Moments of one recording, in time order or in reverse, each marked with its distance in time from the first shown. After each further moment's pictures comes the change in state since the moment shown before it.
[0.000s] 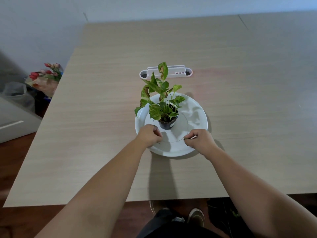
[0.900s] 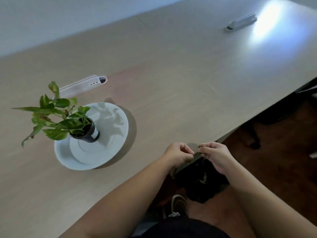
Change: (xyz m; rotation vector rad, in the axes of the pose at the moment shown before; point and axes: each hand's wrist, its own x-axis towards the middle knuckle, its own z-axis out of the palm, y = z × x) left_hand -0.117 0.168 0.278 -0.176 -0.566 0.148; right_hand -0.156 0.198 -0.178 0.845 0.458 0.244
